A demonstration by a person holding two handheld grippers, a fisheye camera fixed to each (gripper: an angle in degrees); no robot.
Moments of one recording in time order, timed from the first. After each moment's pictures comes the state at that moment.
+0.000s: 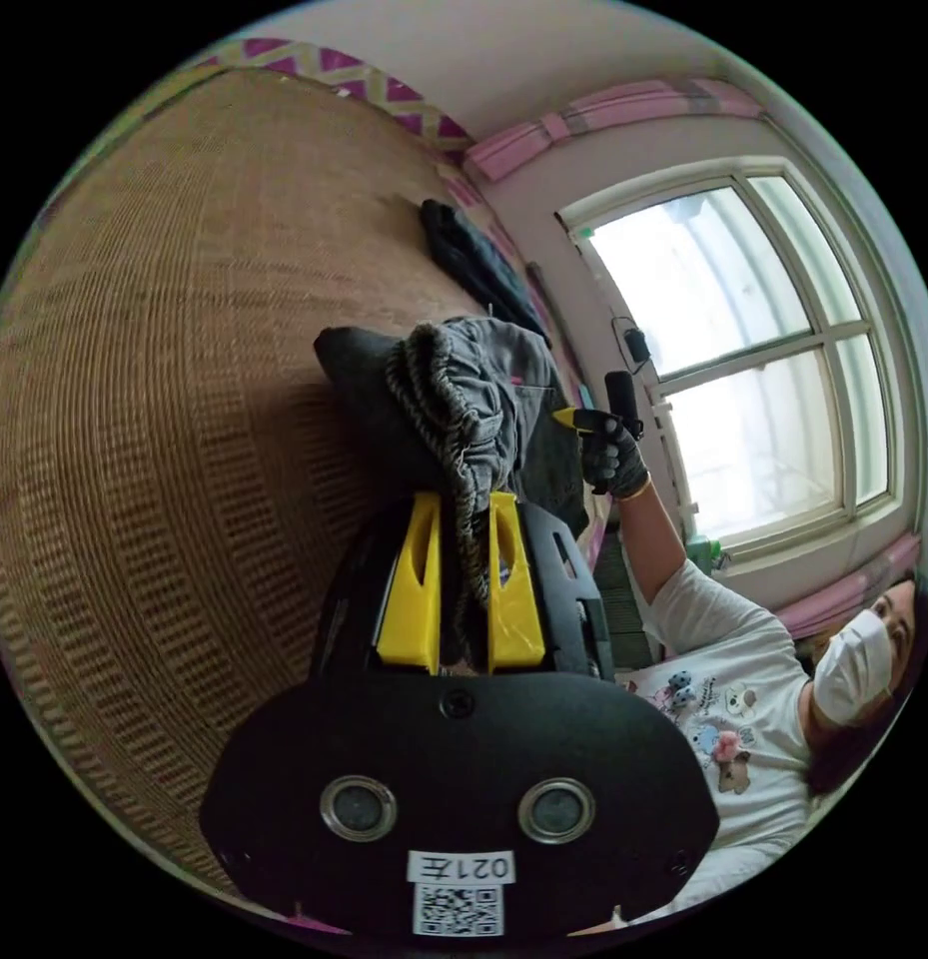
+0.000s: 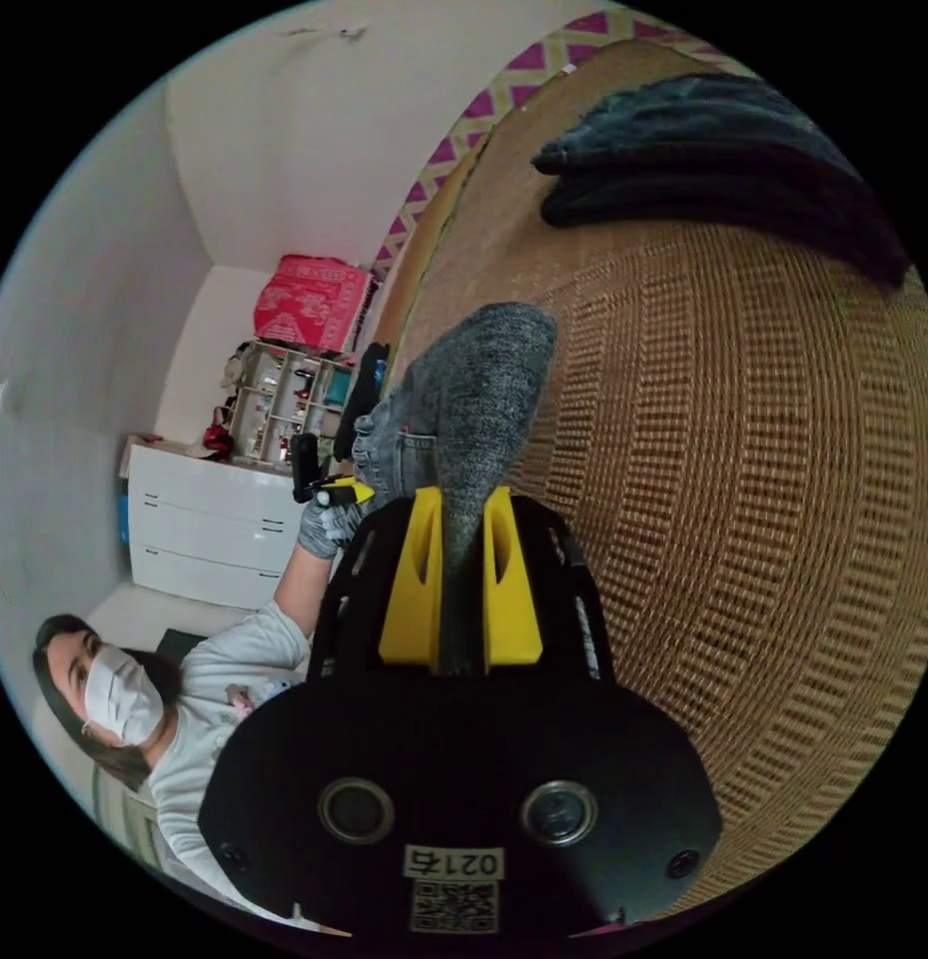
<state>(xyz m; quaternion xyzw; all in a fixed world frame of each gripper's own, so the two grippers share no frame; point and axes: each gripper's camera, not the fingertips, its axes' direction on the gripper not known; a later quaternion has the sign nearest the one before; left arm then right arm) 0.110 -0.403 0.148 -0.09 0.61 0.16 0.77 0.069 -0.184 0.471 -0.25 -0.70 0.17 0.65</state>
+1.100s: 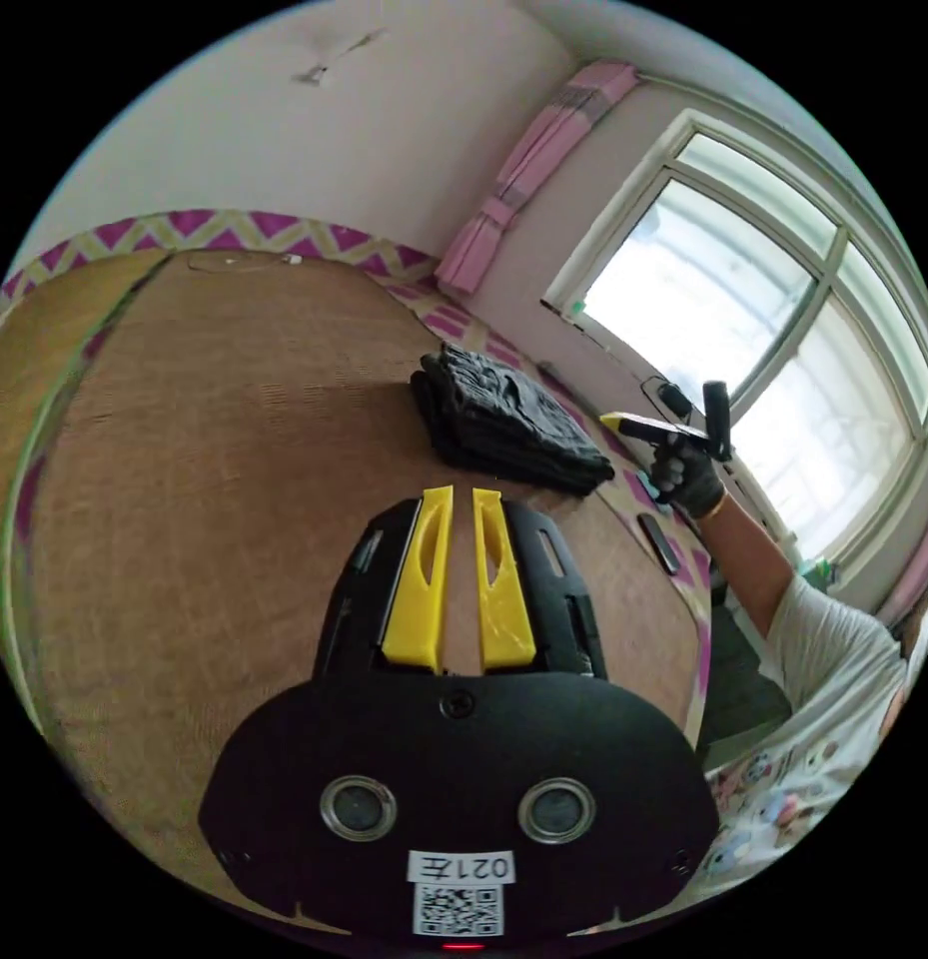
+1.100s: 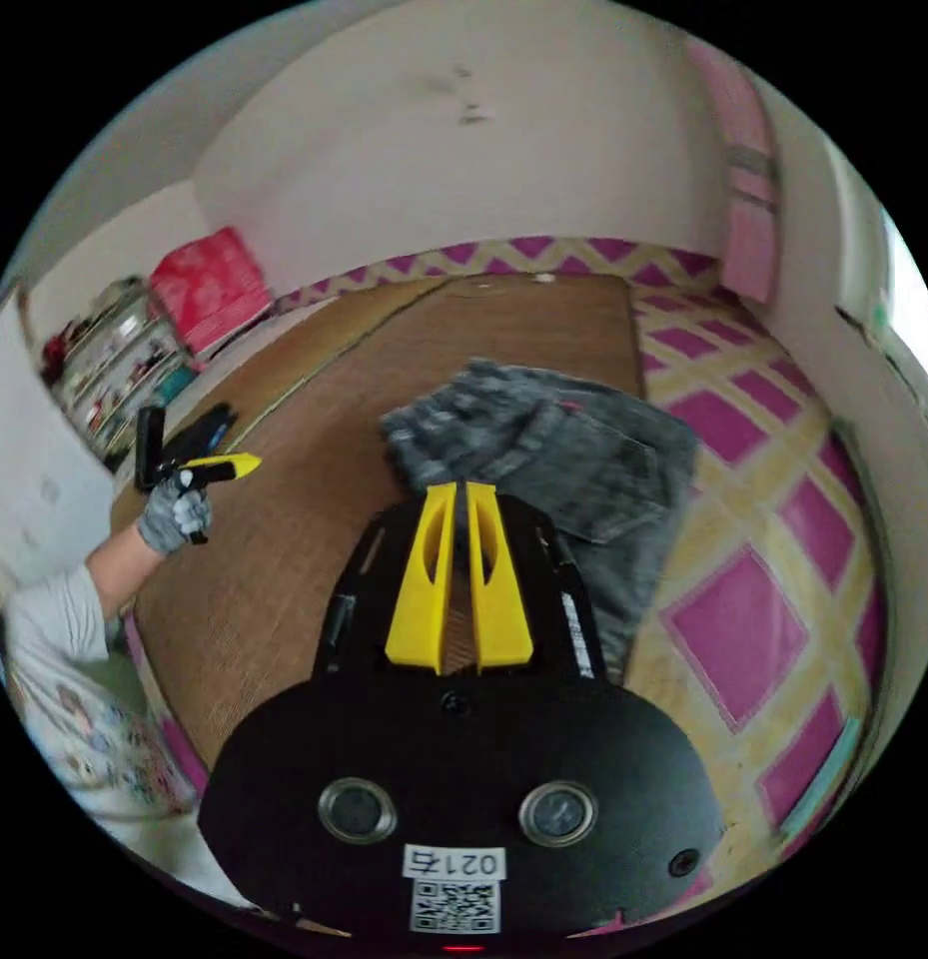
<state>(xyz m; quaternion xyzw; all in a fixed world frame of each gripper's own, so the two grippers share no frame) 0.115 -0.415 0.055 0.13 0.53 0.17 0.82 -0.055 -0.409 0.382 -0.04 -0.46 0.02 0.89</state>
